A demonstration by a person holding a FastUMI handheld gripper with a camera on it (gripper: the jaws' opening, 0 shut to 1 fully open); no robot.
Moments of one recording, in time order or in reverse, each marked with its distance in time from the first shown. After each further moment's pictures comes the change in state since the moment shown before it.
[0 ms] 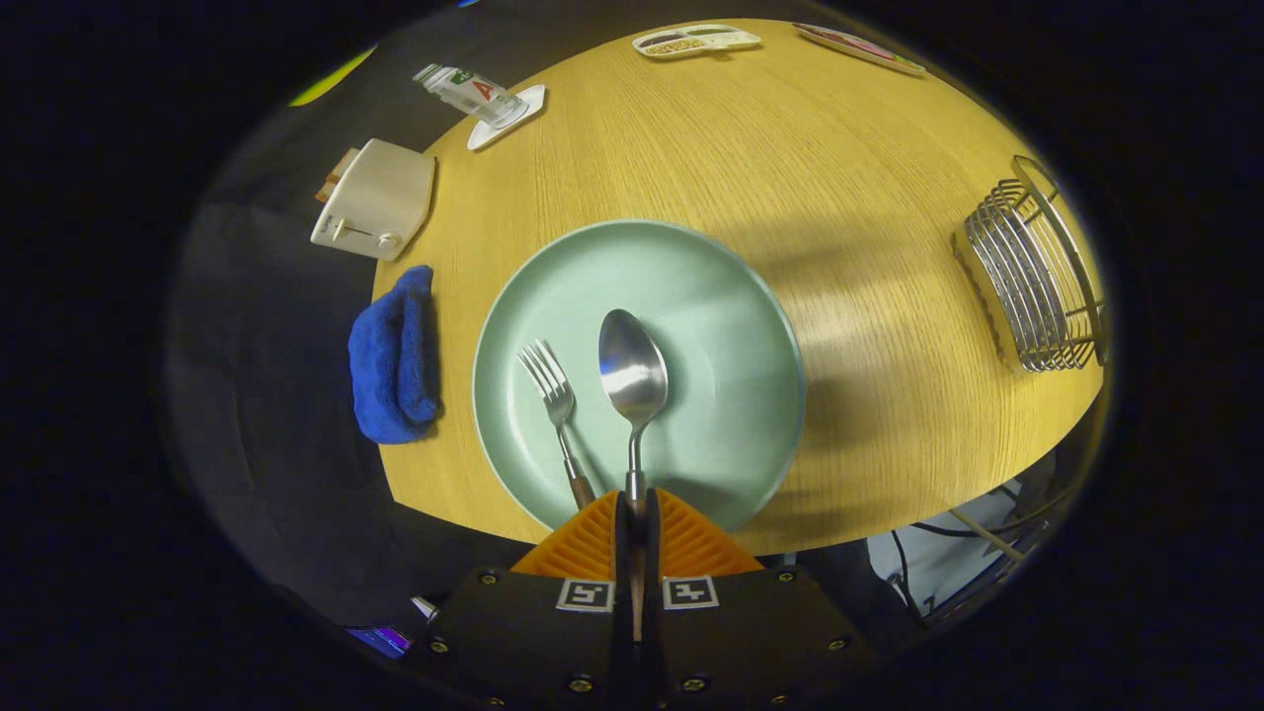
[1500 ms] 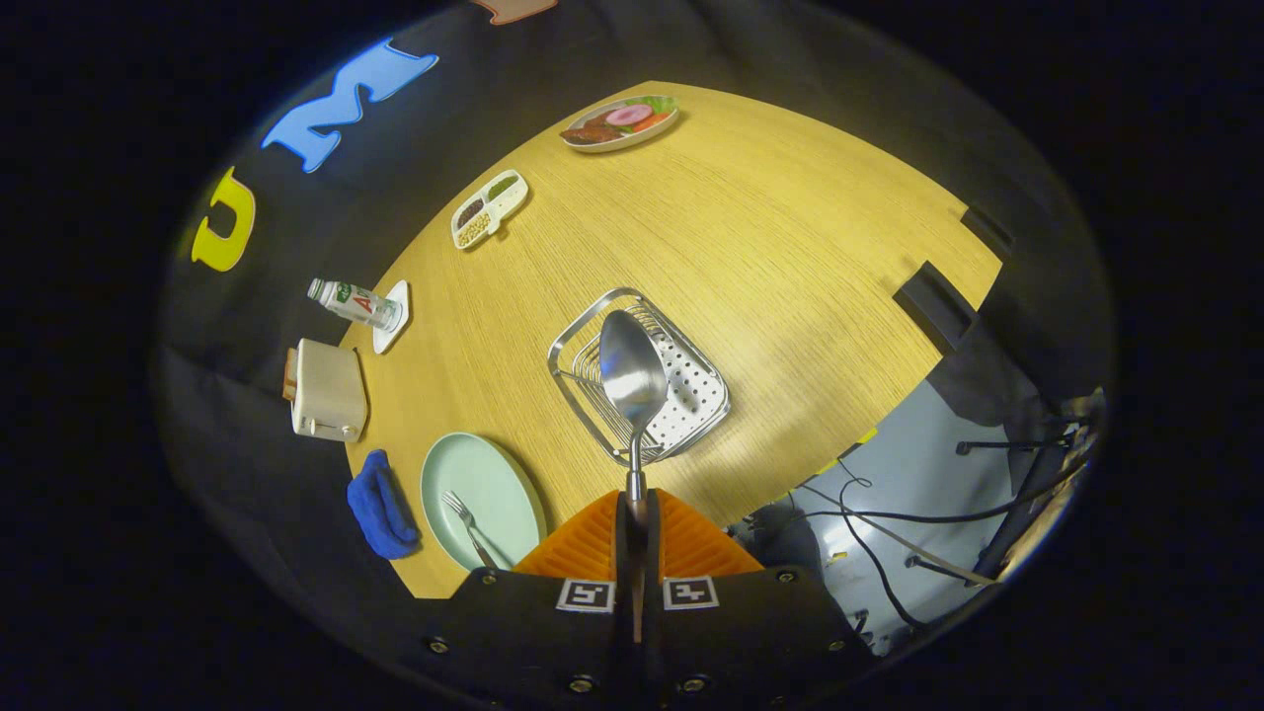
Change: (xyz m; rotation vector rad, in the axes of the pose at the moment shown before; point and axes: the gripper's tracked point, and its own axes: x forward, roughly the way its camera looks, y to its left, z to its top) arm -0.146 -0.157 0.044 0.360 -0.292 -0.141
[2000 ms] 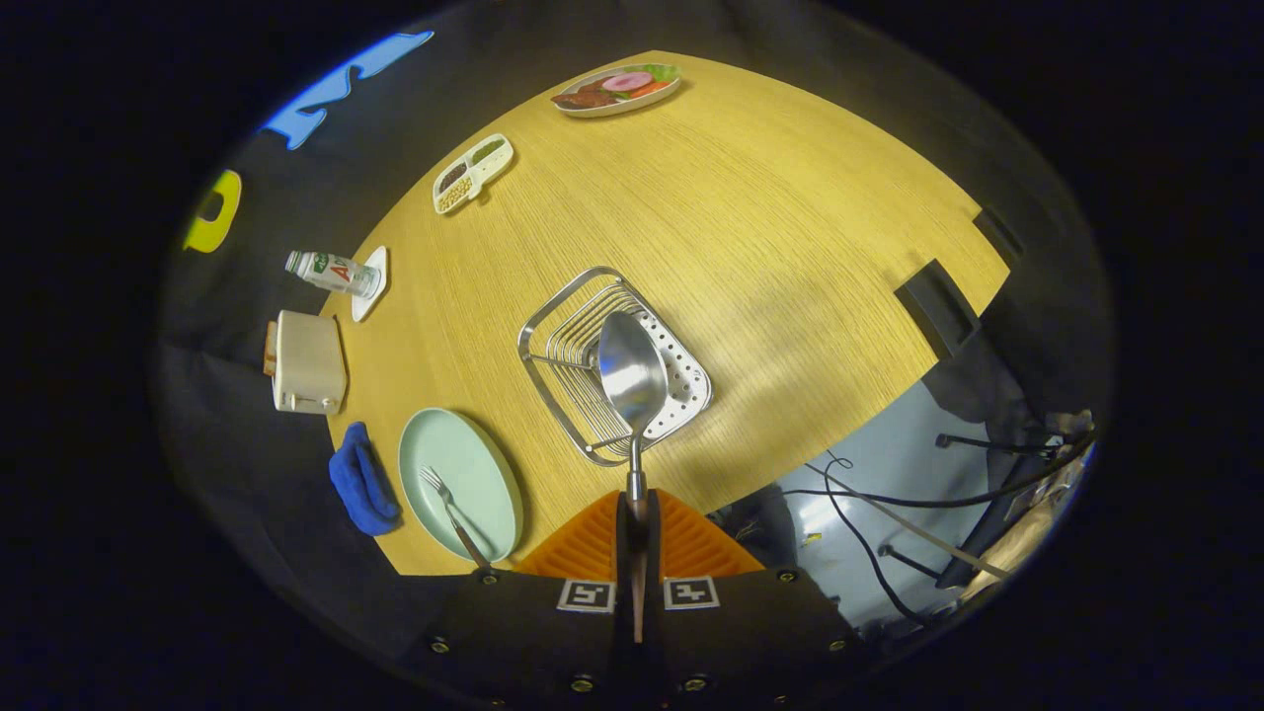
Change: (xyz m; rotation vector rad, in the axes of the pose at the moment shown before) arm 0.000 -0.008 0.001 -0.090 0.123 -0.057
